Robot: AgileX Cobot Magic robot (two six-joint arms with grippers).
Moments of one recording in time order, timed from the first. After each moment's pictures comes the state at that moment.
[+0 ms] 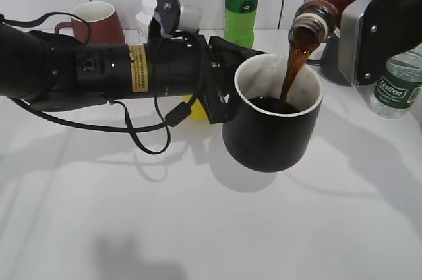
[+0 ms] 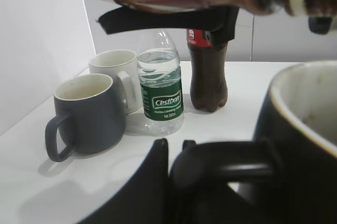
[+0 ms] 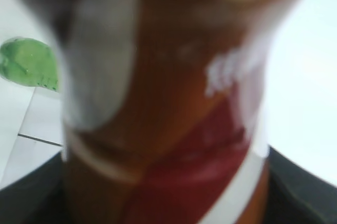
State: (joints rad) left arm -0.58 1.88 -1.00 1.02 -0.94 -0.53; right arm 0.26 1.40 -0.74 -0.83 -0.62 -1.03
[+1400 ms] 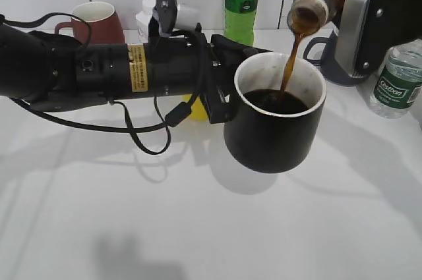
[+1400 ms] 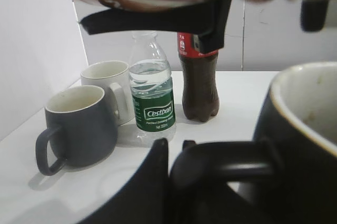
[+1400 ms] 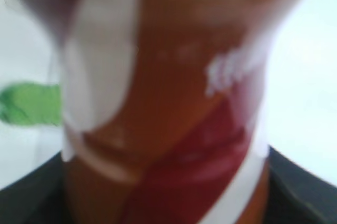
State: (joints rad) left arm -0.58 1.88 -1.00 1.02 -0.99 -0.53; right arm 0.26 1.40 -0.74 -0.82 -0.68 -0.93
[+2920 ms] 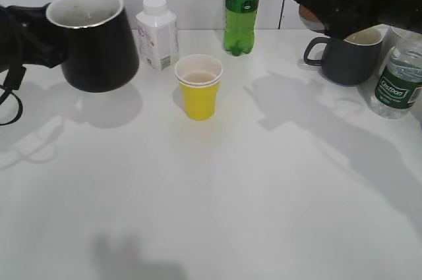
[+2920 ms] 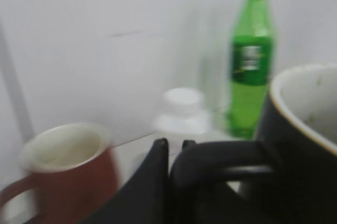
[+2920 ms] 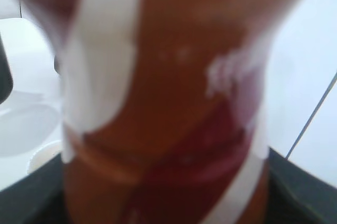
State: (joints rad) left arm -0.06 1.62 -0.64 0.71 -1.01 -0.40; right arm 0.26 1.40 -0.74 -0.88 -0.65 0.56
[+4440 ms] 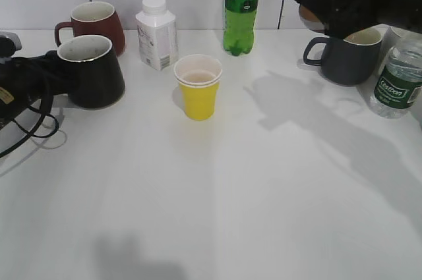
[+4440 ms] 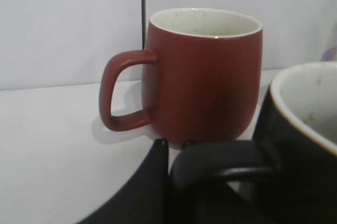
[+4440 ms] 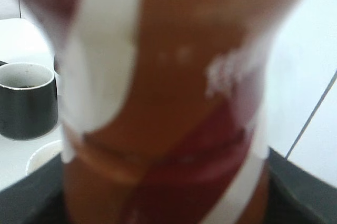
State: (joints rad) left arm -0.05 2.08 -0.74 0.25 -1.16 -0.12; right arm 0.26 1.40 -0.74 -0.88 -0.65 0.56
